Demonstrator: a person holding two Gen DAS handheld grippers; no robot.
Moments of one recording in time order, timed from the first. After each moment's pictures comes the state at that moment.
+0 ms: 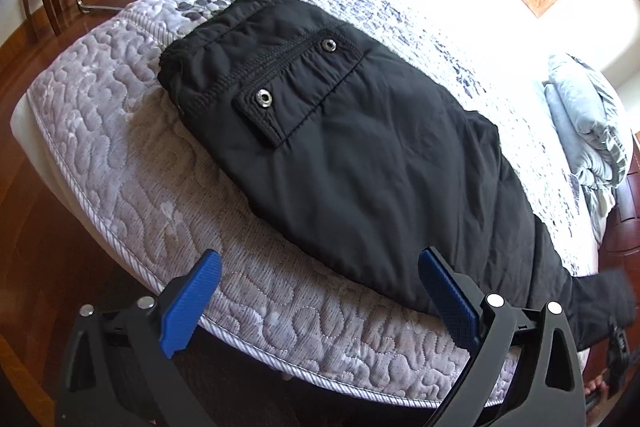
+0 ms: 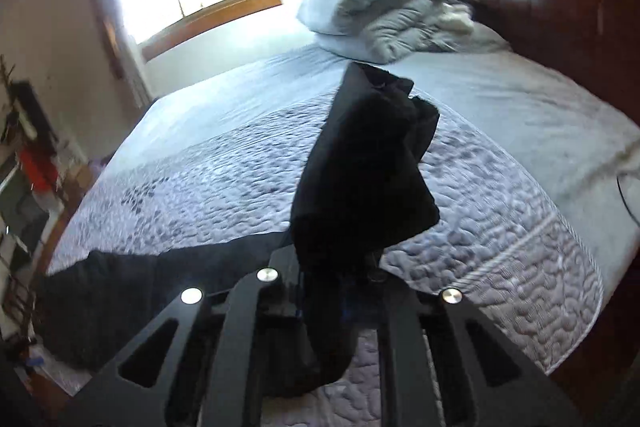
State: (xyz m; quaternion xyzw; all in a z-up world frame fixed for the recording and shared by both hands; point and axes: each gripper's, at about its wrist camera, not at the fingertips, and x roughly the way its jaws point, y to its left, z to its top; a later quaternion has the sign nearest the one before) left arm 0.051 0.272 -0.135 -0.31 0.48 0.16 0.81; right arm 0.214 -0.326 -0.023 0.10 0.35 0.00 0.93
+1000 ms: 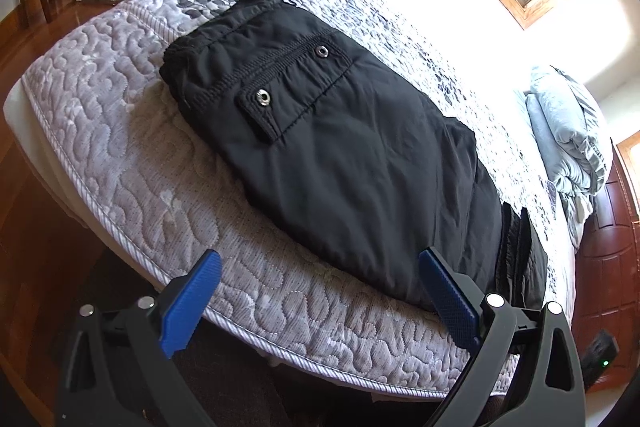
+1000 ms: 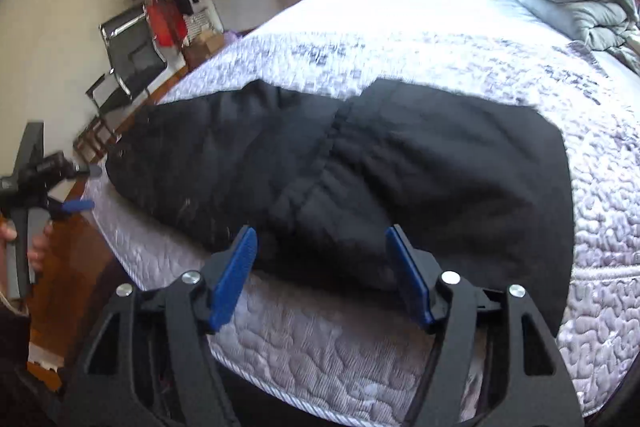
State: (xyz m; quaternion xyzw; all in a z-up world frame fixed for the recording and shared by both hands) left arm 0.034 0.275 -0.126 -0.34 0.47 0.13 0.81; right arm 0.176 -0.157 -0.090 0.00 0.44 0.27 0.86
